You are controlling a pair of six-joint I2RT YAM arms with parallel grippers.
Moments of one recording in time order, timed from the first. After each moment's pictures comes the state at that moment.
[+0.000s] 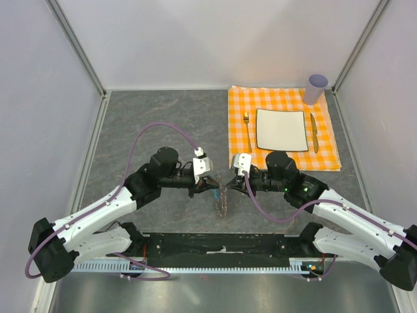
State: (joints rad) left arm -0.82 1.00 0.73 -0.10 0.61 0.22; right arm 0.83 0.93 0.73 -0.20 -0.48 -0.24
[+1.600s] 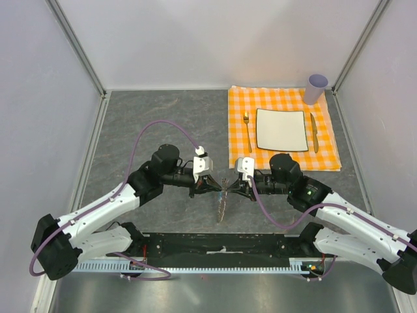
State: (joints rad) left arm -0.78 1.04 0.73 -0.05 0.77 0.20; right arm 0.83 0.88 0.70 -0.19 -0.55 -0.25
